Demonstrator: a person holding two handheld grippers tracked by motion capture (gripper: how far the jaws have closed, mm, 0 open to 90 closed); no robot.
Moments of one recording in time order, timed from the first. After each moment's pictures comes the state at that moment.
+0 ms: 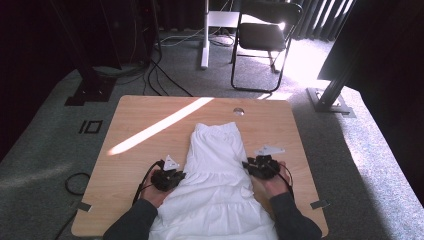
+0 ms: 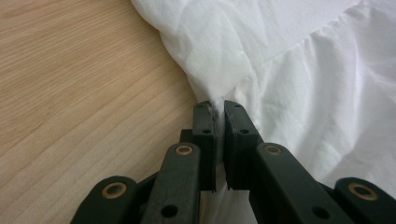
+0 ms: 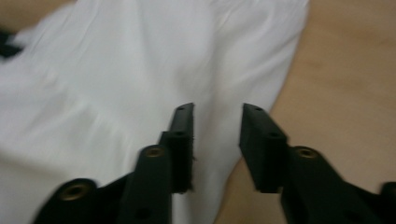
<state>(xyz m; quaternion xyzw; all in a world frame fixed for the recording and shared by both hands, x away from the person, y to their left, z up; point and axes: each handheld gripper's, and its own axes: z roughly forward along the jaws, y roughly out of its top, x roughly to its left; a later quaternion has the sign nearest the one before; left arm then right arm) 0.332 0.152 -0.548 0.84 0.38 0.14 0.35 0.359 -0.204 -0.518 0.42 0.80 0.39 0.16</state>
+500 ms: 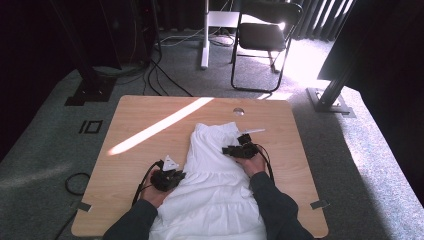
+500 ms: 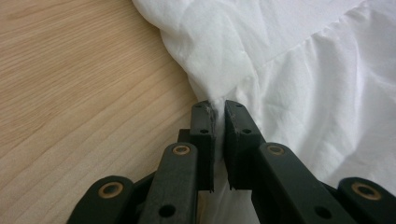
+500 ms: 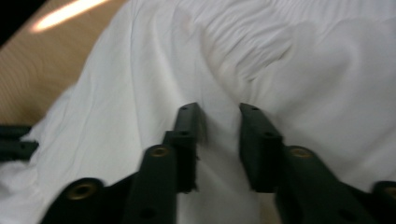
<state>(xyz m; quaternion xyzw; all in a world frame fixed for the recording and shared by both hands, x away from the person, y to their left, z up) 0.332 0.154 -0.550 0.84 0.39 0.15 0.35 0.441 -0.153 -0.538 0.46 0.78 0.42 0.03</state>
